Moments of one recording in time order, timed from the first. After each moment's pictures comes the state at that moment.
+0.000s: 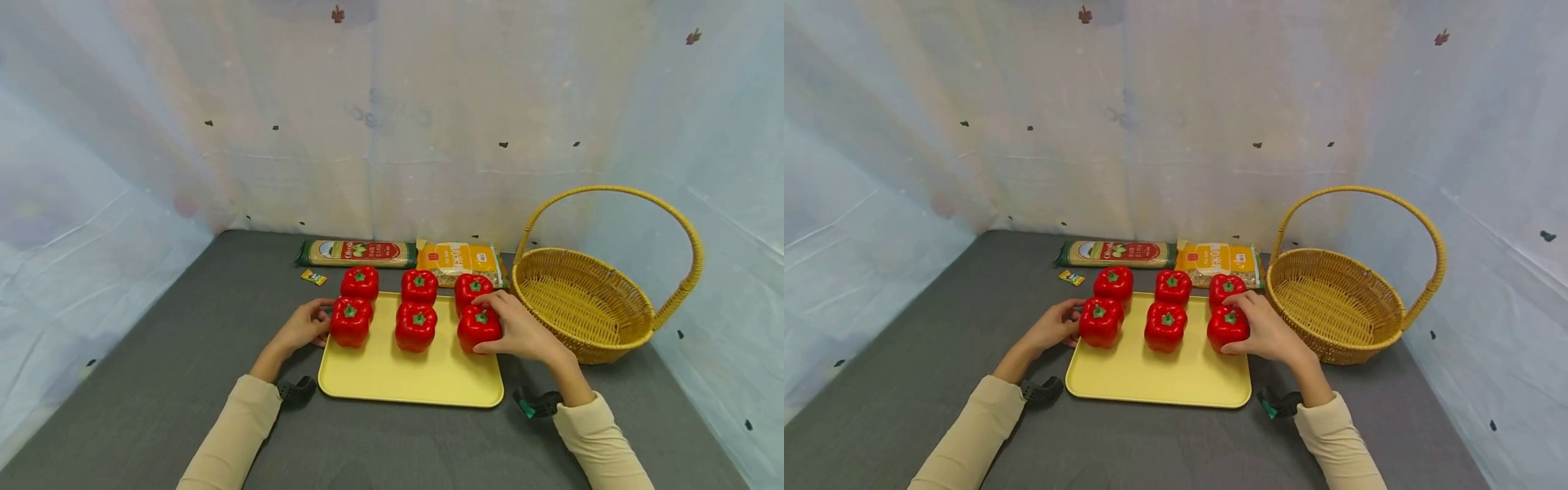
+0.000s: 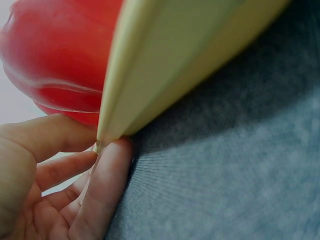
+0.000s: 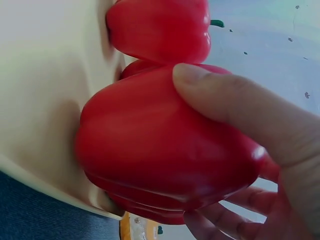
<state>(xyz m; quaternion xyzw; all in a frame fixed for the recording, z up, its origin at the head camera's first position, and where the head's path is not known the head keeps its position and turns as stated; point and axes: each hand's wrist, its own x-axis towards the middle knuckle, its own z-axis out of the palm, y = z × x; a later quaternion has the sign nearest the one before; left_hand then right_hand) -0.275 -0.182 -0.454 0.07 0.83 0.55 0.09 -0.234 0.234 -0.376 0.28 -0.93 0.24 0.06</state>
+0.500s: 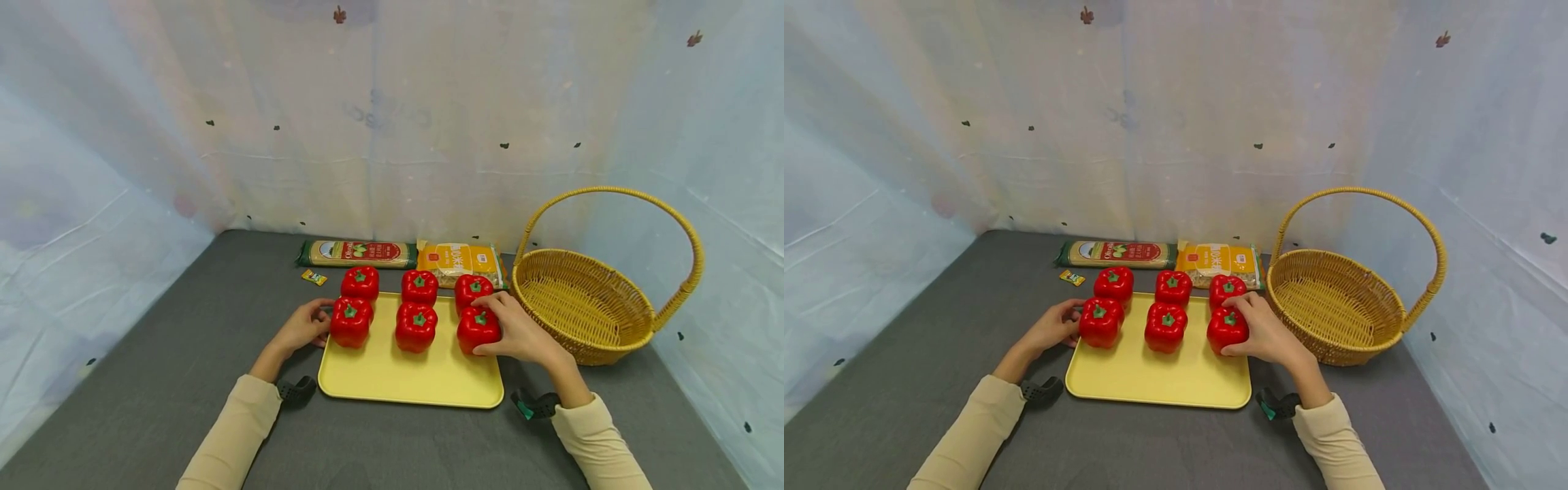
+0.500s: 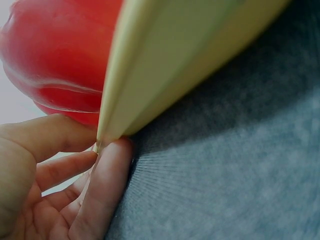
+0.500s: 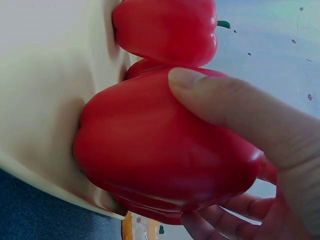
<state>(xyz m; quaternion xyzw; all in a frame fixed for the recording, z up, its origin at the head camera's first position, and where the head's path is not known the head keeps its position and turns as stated) -0.267 -0.179 -0.443 0.07 0.83 0.54 0.09 -0.234 0.233 -0.380 0.27 -0.93 0.23 0.05</state>
